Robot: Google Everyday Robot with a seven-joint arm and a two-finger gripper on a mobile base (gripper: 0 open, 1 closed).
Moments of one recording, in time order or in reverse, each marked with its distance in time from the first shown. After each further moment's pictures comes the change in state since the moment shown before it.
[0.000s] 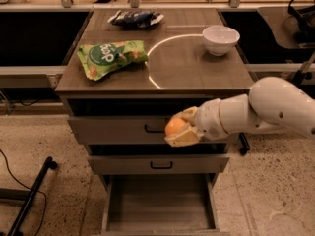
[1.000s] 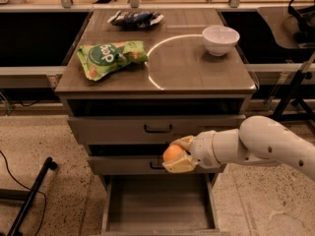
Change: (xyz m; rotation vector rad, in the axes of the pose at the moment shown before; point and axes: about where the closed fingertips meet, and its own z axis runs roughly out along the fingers) arm 0.072 0.034 0.041 0.003 0.010 0.078
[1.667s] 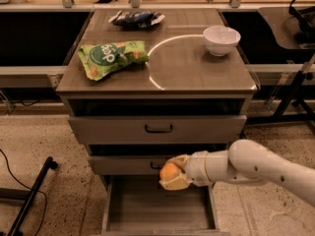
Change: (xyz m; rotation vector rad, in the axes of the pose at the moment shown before) arm 0.057 0.010 0.050 -0.045 -0.014 0.024
